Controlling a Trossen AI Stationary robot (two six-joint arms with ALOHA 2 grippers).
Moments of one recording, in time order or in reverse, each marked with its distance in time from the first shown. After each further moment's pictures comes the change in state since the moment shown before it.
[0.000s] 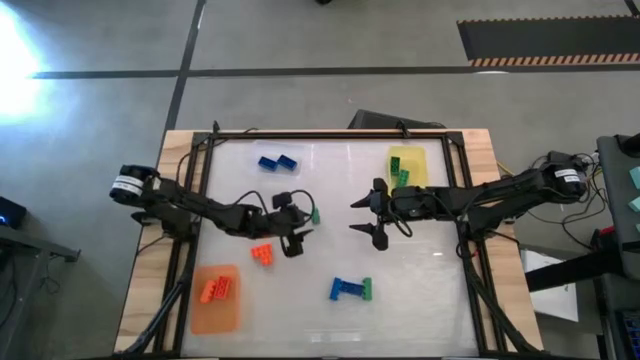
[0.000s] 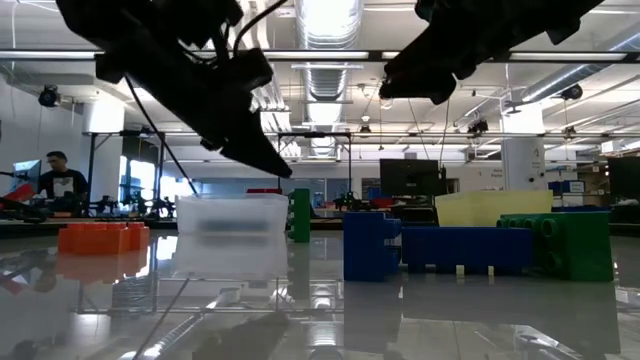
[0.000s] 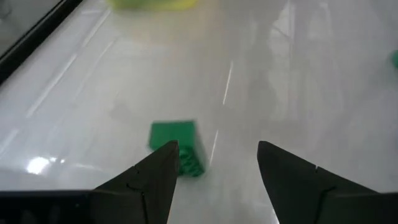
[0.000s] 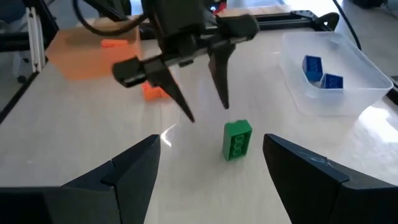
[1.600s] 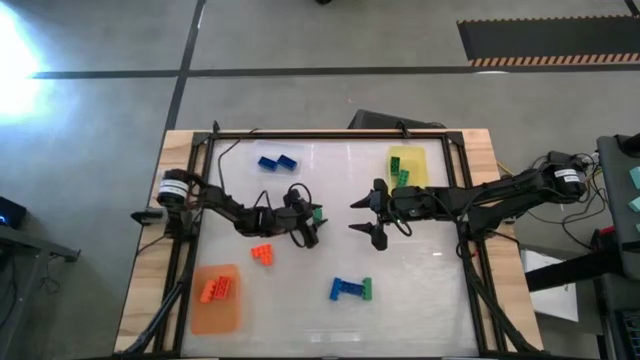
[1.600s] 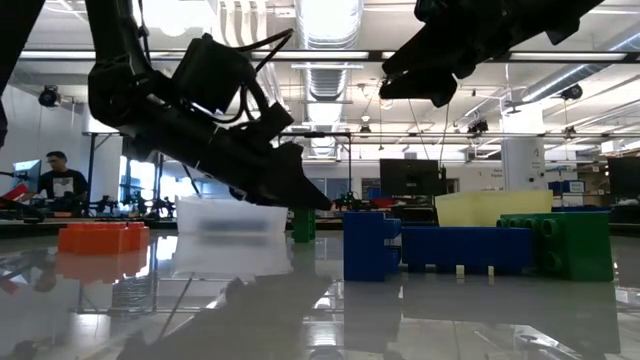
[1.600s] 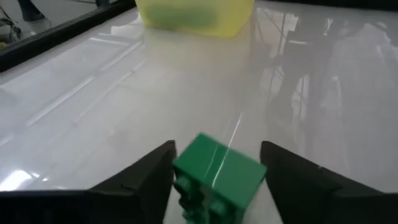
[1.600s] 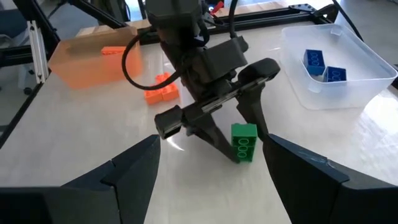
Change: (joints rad) left arm 0.105 0.352 -0.069 0.671 -0.027 -0.026; right arm 0.000 0.003 0.000 0.007 0.001 0.064
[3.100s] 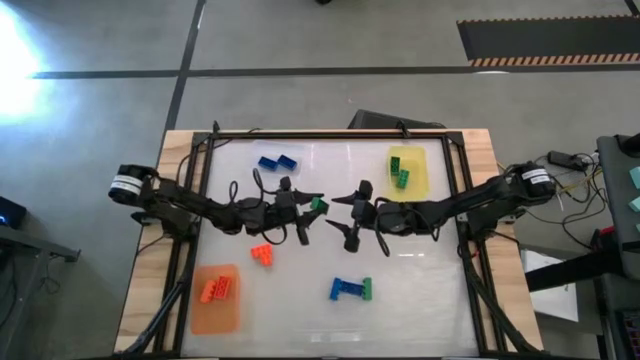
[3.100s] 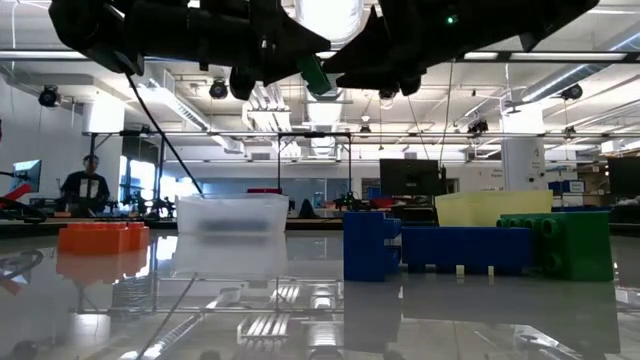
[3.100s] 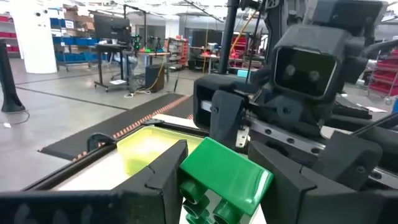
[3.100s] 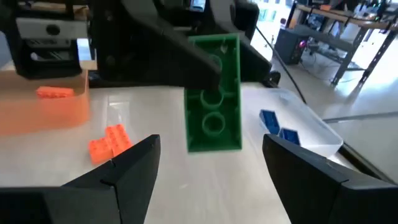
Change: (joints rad) left arm -0.082 -0.365 0.000 0.125 -0.026 0.106; right arm 0.090 0.279 0.078 0.389 0.341 -0.165
